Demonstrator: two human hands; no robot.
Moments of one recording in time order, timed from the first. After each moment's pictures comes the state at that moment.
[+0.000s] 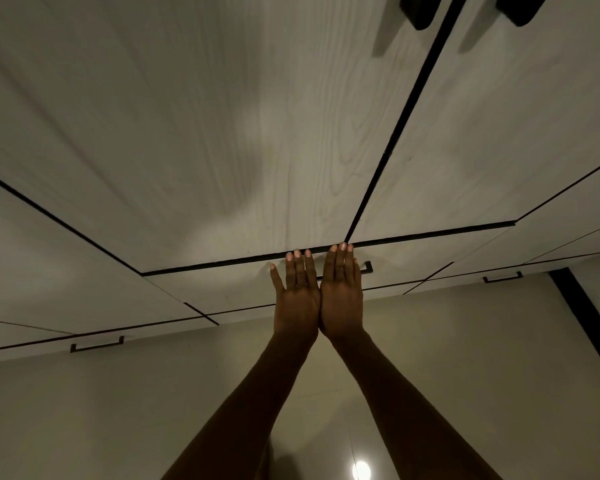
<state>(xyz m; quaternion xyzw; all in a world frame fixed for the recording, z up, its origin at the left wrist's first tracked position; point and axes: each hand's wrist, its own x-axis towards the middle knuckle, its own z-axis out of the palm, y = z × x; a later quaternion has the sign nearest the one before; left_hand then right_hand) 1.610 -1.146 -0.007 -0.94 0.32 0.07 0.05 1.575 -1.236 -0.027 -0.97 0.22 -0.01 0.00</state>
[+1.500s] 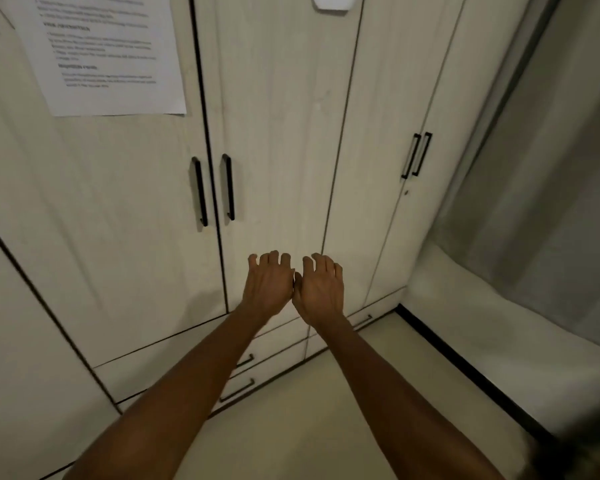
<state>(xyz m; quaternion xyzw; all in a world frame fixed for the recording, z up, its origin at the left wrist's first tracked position) 1.429 -1.196 0.356 -0.82 0.52 -0.22 -0.14 1.313 -1.268 0.345 -0.89 0.32 -0.32 -0.02</state>
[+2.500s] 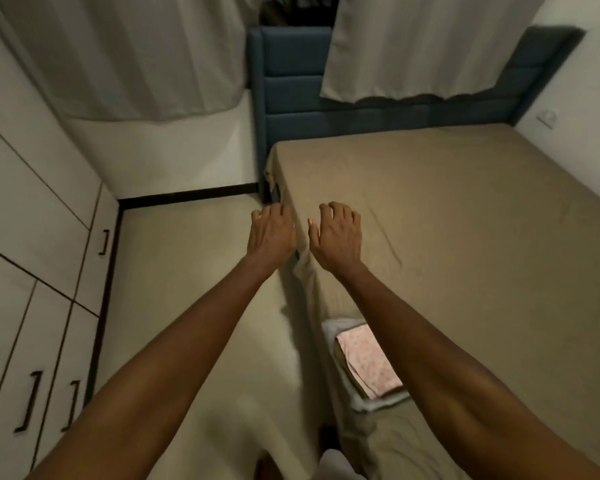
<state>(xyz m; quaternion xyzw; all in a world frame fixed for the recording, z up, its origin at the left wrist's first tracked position) 0.978 -1.039 0.293 -0.38 0.91 0.04 -0.18 0.845 -0.953 0.287 -0.52 0.83 -0.15 -0.14</state>
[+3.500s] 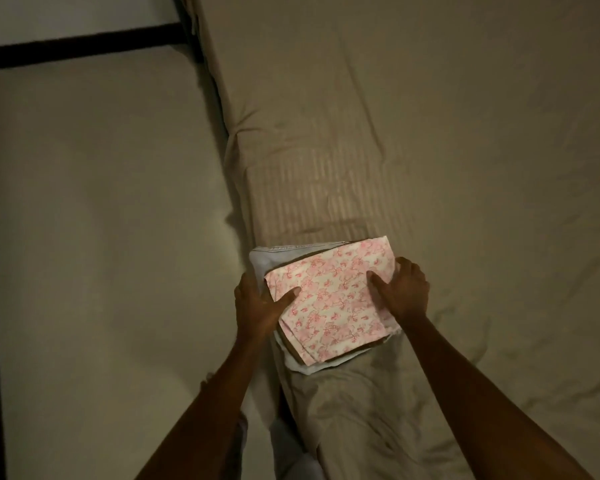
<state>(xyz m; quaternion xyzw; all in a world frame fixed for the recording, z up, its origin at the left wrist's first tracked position) 0.860 -0.828 -0.108 -0.64 0.57 0.51 -0.02 0.600 -0.685 -0.105 -0.24 0.94 -0.11 0.22</state>
